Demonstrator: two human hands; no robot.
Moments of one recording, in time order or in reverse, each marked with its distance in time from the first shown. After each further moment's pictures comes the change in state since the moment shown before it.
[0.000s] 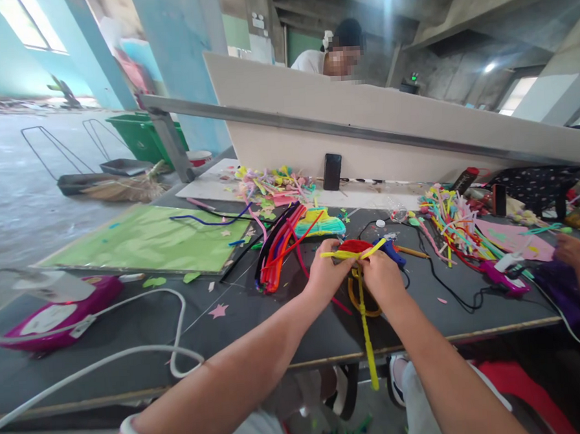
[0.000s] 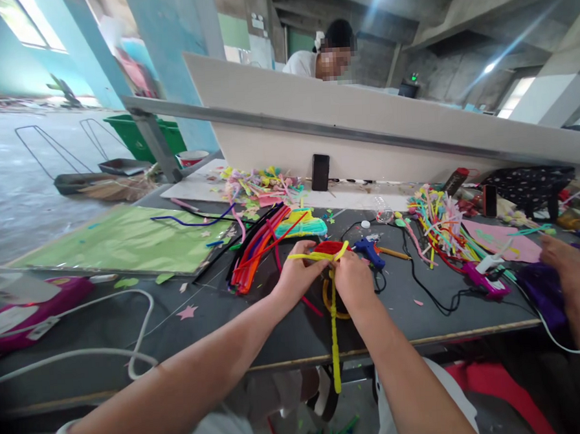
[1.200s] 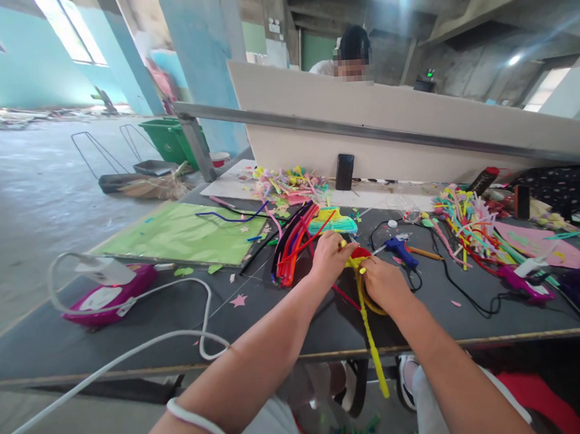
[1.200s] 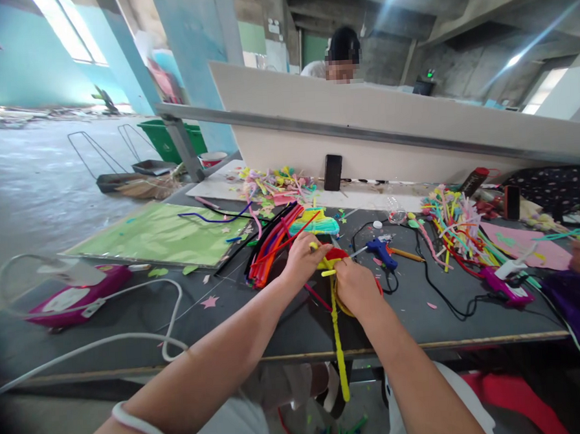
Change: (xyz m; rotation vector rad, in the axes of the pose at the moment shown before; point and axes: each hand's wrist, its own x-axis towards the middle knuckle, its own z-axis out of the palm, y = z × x) left_hand 0.033 -0.016 -0.020 0.489 0.215 0.571; right_hand -0.016 -0.014 -0.002 -0.208 -0.187 -0.273
